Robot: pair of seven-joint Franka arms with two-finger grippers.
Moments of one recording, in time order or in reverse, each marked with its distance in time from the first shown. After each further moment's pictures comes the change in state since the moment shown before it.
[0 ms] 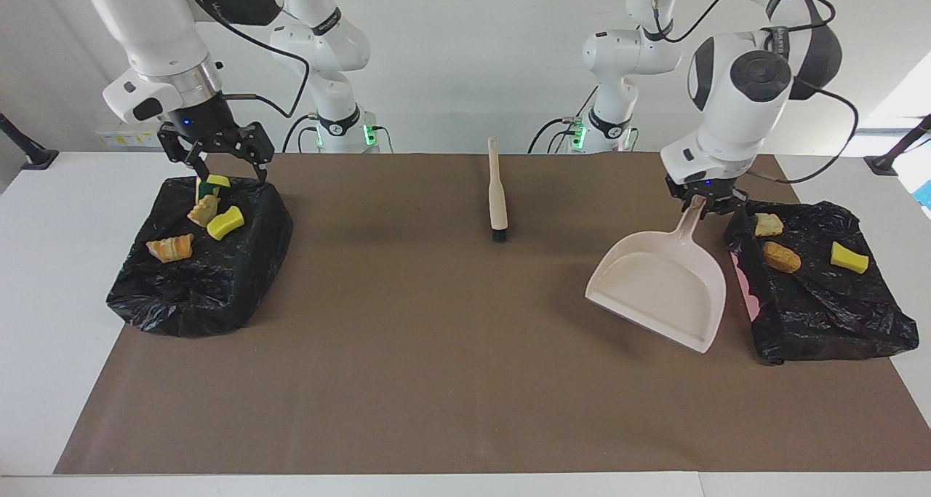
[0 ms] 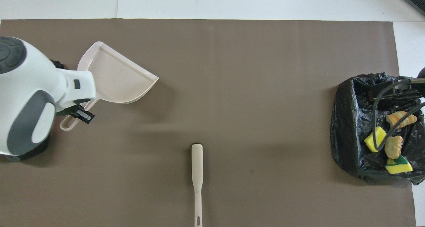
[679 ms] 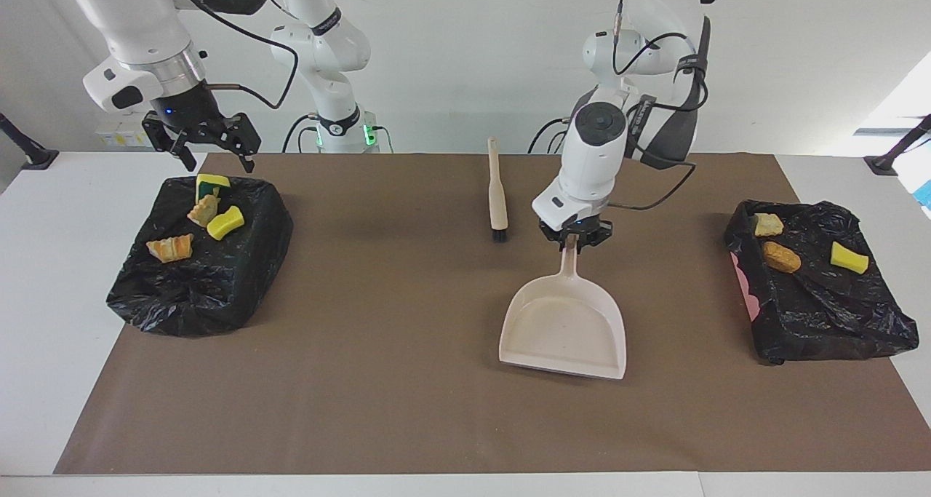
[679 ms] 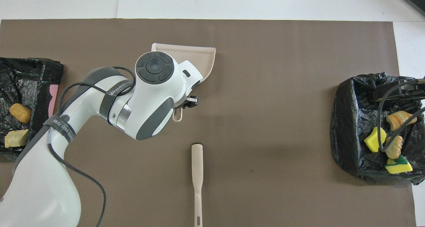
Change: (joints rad) left arm -0.100 0.347 -0.256 0.194 -0.007 0.247 -0.794; right arm 0.000 -0.001 0.001 0.002 0.000 -0.008 0.000
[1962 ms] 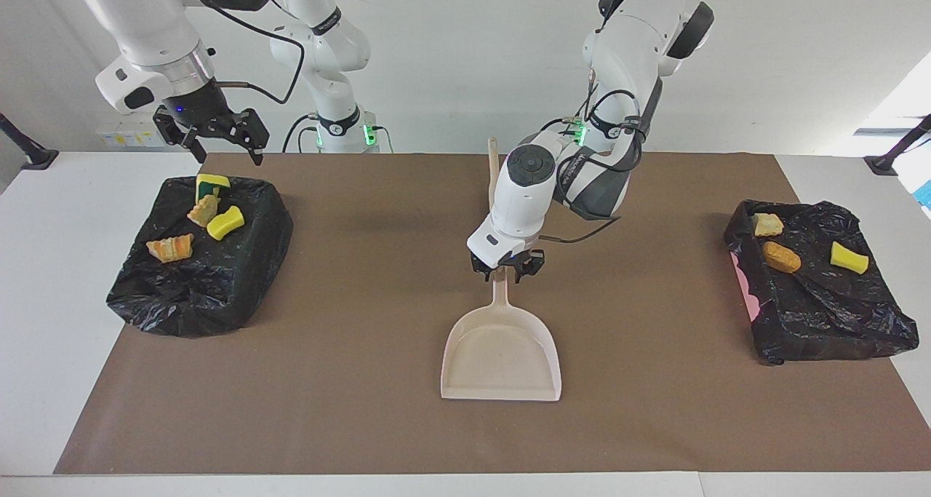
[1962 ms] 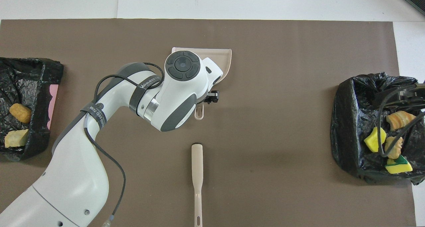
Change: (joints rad) left arm -0.074 0.136 0.006 0.132 0.033 0.017 -0.074; right arm 0.001 -0.005 0.001 0.003 0.000 -0.076 0.034
